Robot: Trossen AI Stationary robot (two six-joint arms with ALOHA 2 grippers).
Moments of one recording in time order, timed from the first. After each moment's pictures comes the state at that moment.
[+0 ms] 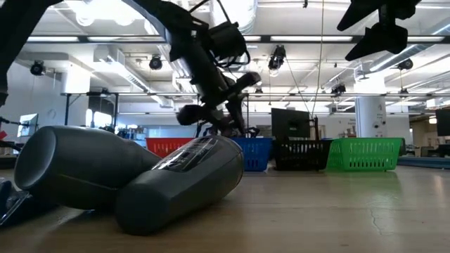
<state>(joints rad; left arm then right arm) 0.23 1.89 1.38 -0.42 0.00 -0.88 0.34 0.92 0.85 -0.73 0.47 0.92</state>
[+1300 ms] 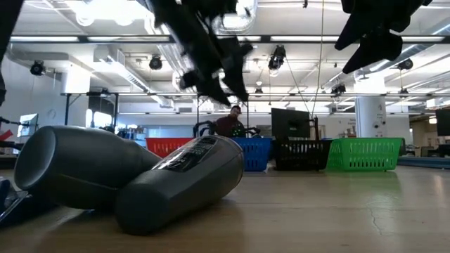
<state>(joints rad) 0.09 1.73 1.32 -0.37 -0.35 -0.46 0.34 1.03 0.85 -0.73 0.47 0.87</state>
